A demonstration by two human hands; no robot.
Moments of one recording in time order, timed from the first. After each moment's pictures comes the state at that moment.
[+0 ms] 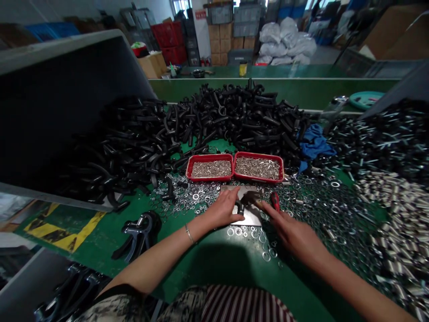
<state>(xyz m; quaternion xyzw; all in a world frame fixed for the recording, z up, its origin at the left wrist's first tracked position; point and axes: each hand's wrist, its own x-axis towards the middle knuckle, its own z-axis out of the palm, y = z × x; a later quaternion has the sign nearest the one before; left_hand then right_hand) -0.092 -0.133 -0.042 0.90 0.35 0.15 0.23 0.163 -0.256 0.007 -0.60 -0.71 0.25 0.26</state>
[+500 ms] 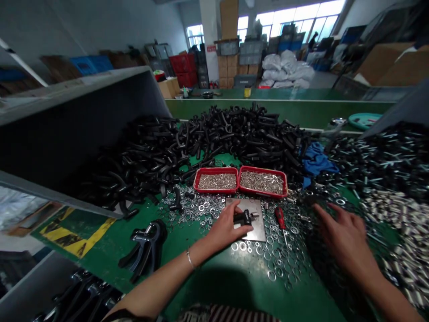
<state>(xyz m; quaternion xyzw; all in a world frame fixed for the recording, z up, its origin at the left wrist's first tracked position) -0.091 -0.162 -0.020 0.78 0.42 0.28 0.37 0.249 -0.237 -0.008 -0.71 -0.64 0.04 0.29</state>
